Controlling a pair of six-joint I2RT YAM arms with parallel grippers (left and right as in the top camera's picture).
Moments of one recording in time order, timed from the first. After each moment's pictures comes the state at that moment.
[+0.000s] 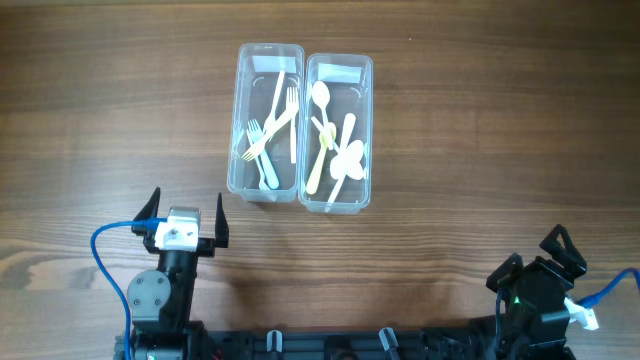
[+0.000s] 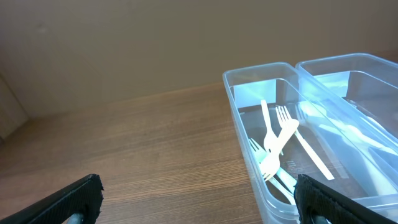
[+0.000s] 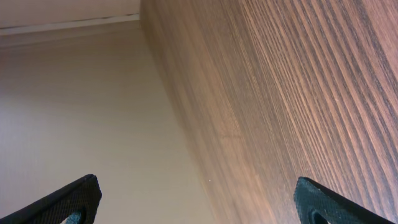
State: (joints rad) left arm -0.01 0.01 0.03 -0.11 0.02 0.17; right arm 0.15 0.01 0.40 -0.94 0.58 2.06
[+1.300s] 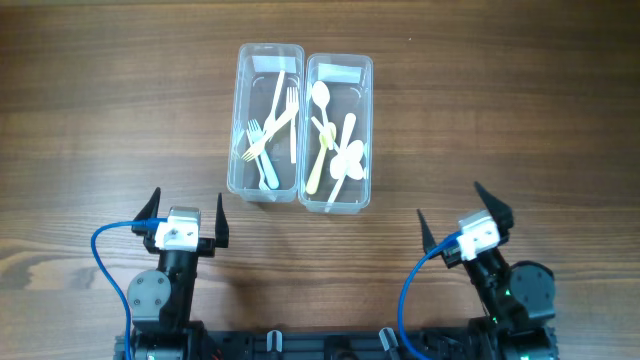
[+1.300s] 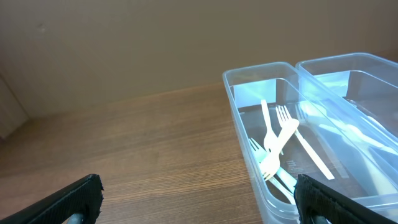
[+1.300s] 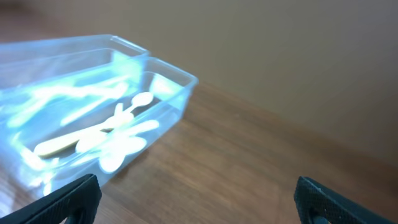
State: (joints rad) left arm -0.01 0.01 0.03 -0.11 0.02 0.17; right arm 0.14 0.01 0.11 -0.23 -0.23 -0.35
